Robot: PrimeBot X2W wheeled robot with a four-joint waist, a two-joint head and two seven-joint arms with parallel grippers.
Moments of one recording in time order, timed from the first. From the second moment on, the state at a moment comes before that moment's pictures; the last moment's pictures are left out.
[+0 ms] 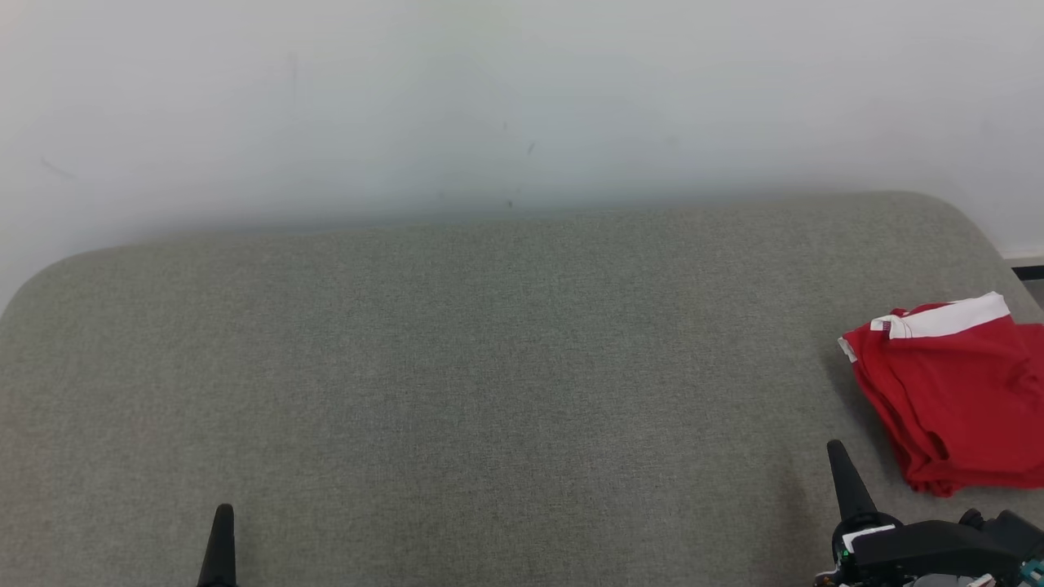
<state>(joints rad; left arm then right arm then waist) -0.01 0.04 0.13 0.24 -1.24 -0.13 0.01 -0.09 -0.05 -0.04 0.32 1.21 0.13 0.02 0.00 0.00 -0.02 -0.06</state>
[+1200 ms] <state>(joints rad) -0.08 0.05 0.12 0.24 -1.52 -0.13 0.09 -0.10 -0.05 -0.10 0.26 1.52 0.13 0.09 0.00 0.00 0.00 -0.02</state>
